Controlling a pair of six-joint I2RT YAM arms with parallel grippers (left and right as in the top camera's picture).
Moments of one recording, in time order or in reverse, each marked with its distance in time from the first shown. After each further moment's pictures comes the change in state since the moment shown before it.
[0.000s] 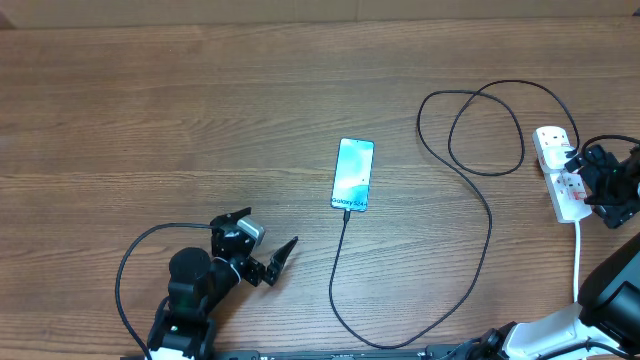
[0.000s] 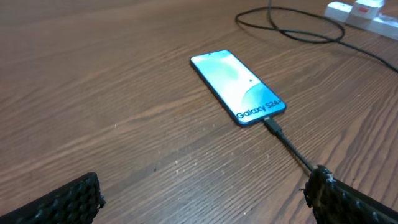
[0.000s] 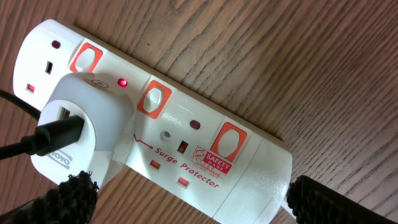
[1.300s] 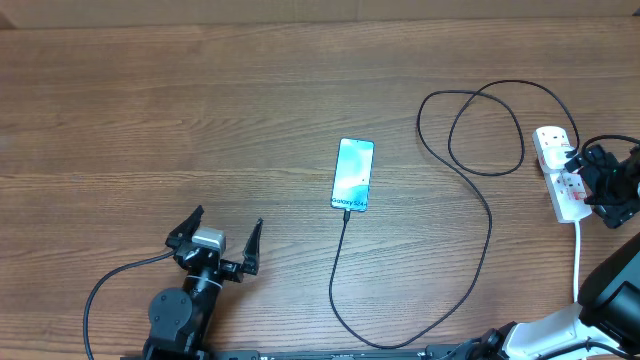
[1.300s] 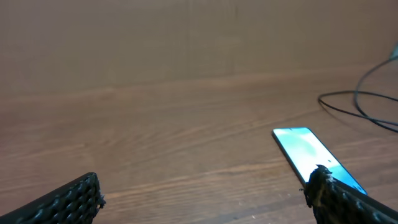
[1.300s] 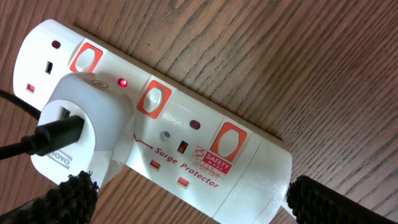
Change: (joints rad) left arm 0.007 -0.692 -0.003 -0.395 -0.357 -0.122; right arm 0.000 0.000 0.000 0.000 0.000 0.000
